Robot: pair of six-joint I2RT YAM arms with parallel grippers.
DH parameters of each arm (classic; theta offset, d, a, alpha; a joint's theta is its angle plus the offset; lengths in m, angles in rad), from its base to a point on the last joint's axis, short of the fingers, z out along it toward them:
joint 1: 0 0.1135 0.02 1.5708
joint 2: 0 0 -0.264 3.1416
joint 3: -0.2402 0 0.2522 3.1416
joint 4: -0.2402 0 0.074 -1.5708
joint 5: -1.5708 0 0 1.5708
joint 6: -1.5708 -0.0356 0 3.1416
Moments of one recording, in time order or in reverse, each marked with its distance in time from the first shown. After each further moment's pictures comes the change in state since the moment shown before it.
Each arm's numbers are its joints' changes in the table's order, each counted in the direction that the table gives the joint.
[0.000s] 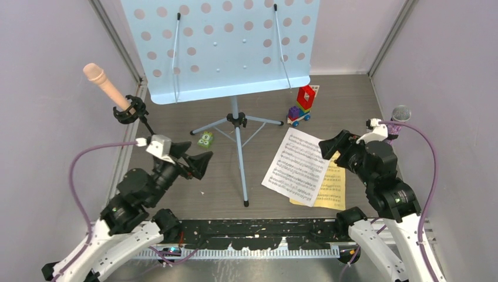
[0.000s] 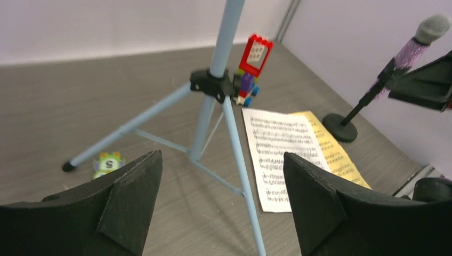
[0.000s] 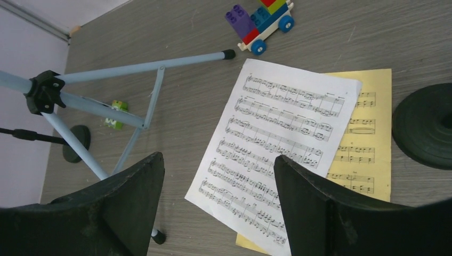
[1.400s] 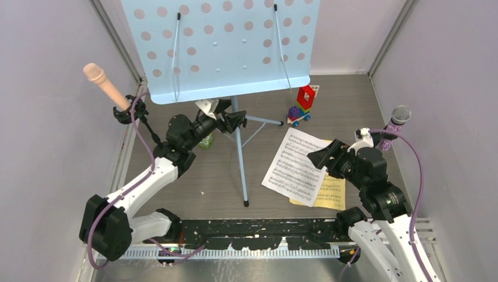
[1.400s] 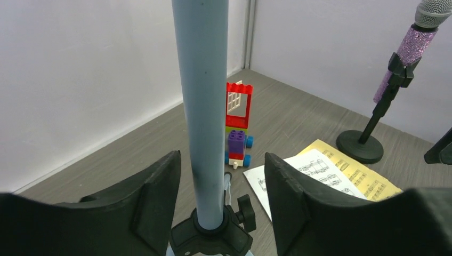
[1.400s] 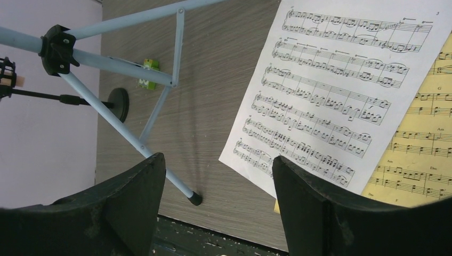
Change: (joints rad) left arm 0.340 -0.793 0.047 0.993 -0.612 -0.148; right arm 0.000 0.074 0.159 0.026 0.200 -0.186
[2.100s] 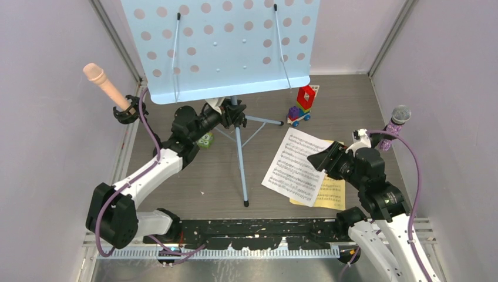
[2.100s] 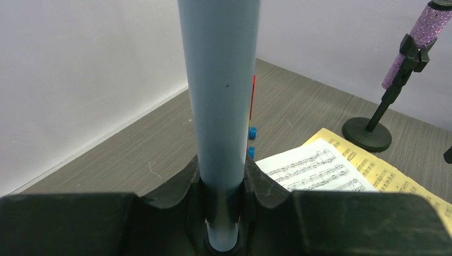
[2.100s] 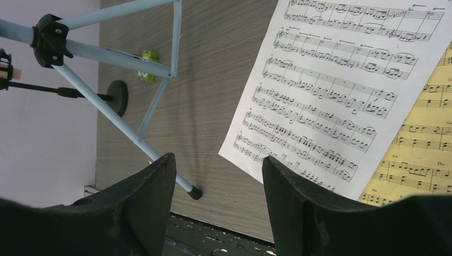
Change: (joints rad) left arm 0.019 -0.118 -0.089 -0.039 -0.061 -0.039; right arm 0.000 -0.001 0.021 0.000 0.027 -0.004
